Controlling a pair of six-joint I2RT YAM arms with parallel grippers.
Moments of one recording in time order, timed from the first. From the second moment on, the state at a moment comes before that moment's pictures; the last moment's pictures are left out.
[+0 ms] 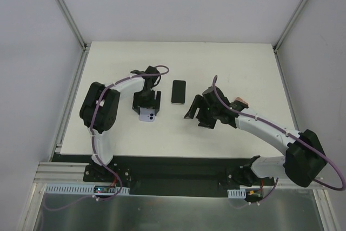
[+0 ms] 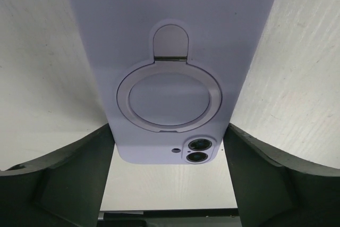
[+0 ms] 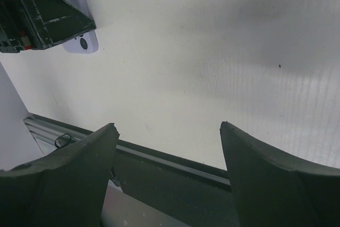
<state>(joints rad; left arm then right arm) -0.45 1.94 1.32 -0.86 0.02 -0.43 0.73 1.30 0.86 -0.48 -0.06 1.03</state>
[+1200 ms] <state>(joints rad) -0.44 1.52 0.98 -0.67 0.60 -0.48 0.71 1.80 1.11 -0.18 -0.41 1.24</state>
